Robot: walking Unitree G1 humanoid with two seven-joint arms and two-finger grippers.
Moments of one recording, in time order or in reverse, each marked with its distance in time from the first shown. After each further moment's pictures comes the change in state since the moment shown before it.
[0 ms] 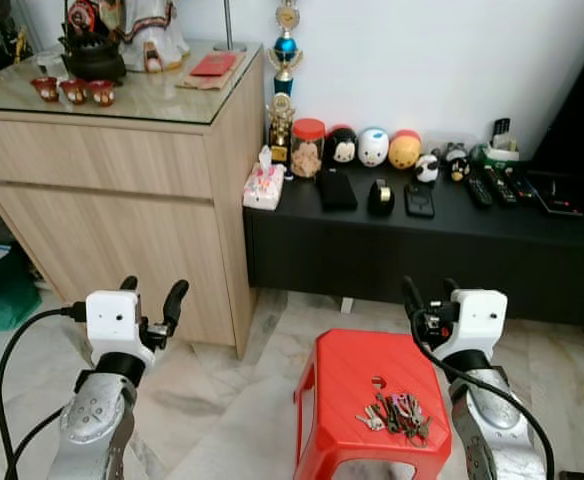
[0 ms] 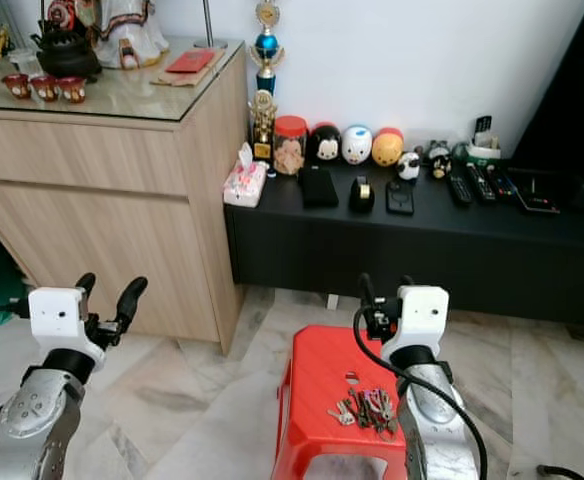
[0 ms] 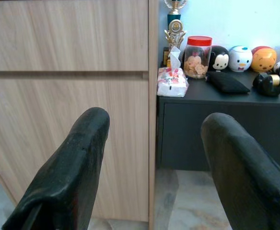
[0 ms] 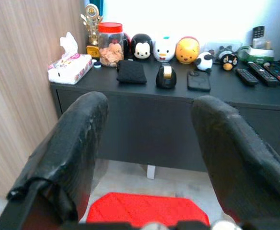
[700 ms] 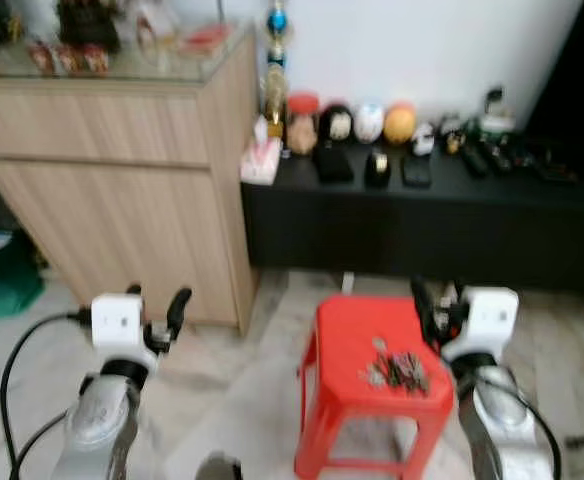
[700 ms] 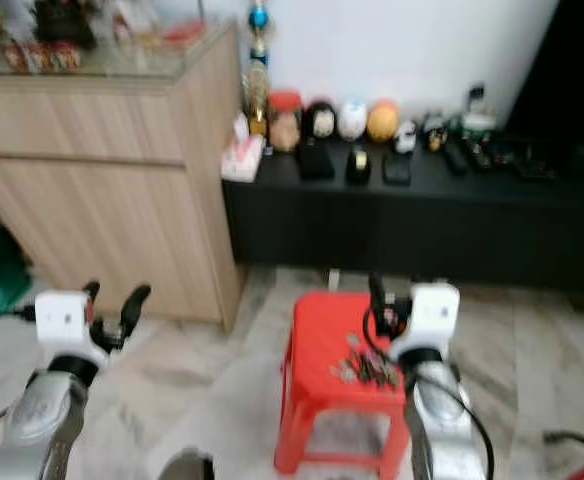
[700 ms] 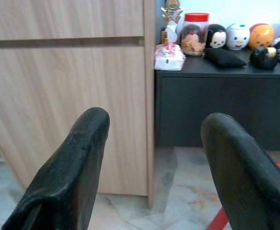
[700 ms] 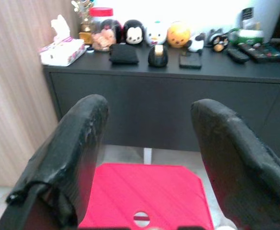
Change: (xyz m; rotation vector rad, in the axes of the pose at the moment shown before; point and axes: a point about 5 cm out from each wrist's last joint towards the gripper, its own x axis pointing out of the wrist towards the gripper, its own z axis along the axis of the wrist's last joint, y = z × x) left arm -0.001 -0.003 -0.003 -0.006 0.027 -0.004; right arm 0.000 -0.006 -0.001 0.006 0.004 -0.030
